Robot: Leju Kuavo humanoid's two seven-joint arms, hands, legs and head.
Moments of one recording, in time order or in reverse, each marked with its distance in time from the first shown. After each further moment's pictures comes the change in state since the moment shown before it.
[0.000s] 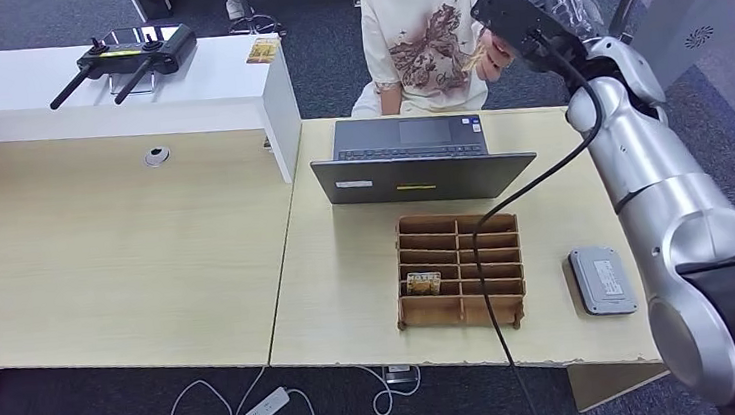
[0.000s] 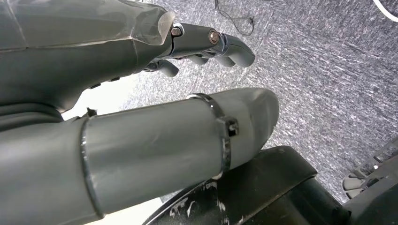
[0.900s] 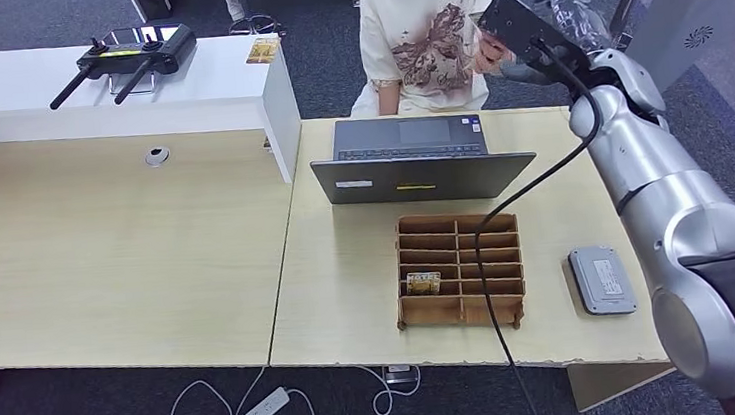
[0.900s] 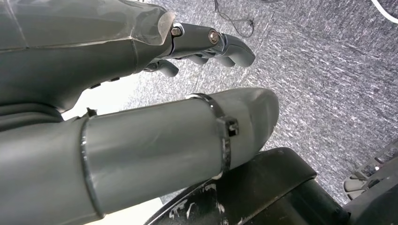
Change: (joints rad) left arm -0.002 0.000 0.000 0.000 -0.007 -0.002 0.002; right arm -0.025 0.000 -0.023 0.117 0.025 -0.049 0.005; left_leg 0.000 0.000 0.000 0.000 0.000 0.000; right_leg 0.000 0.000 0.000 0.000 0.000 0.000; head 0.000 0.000
